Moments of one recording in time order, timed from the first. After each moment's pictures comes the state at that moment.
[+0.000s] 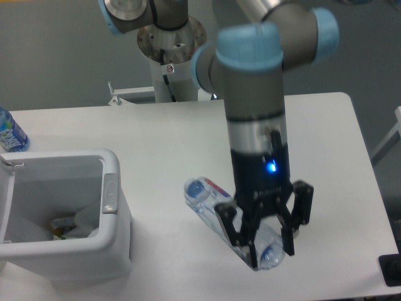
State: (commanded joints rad) arm 2.33 -1.98 -1.08 -0.72 1.41 -0.02
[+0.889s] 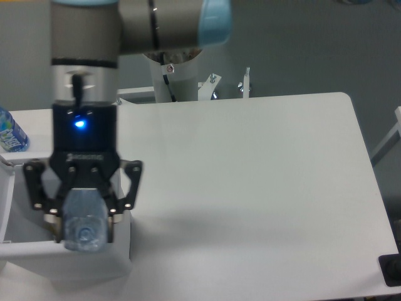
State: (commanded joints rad) arm 2.07 -1.93 -1.21 -0.72 1.42 -0.01
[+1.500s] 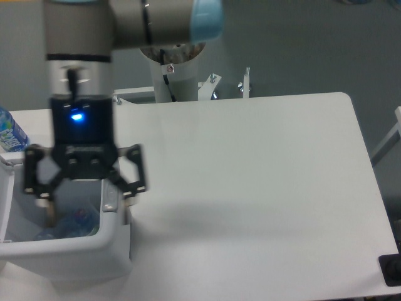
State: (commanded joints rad) arm 2.28 -1.88 -1.21 -0.73 1.49 0.02
